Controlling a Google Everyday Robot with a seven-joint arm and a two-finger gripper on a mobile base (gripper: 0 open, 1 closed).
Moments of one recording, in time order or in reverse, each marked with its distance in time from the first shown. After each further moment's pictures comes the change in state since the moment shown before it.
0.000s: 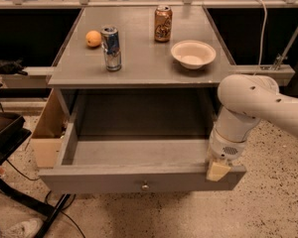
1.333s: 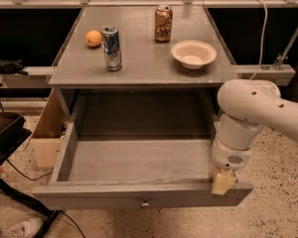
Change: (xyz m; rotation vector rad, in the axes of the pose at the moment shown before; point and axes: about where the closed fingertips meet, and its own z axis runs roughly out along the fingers) arm 0.016 0.039 0.003 -0.079 0.051 -0.007
